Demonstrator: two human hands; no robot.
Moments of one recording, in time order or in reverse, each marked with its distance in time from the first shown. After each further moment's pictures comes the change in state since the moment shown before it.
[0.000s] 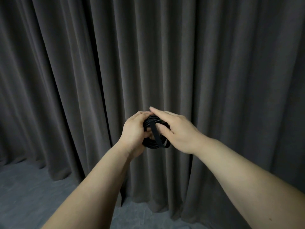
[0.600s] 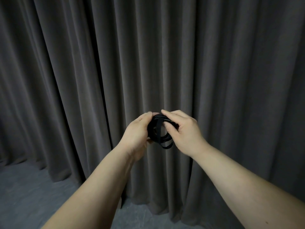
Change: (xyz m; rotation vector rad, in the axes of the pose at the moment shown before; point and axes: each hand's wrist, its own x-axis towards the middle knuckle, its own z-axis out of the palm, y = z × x) left_hand 0.004 -0.008 0.000 0.153 -0.072 -0.045; right_hand -0.006 0.020 0.011 0.077 0.373 -0.014
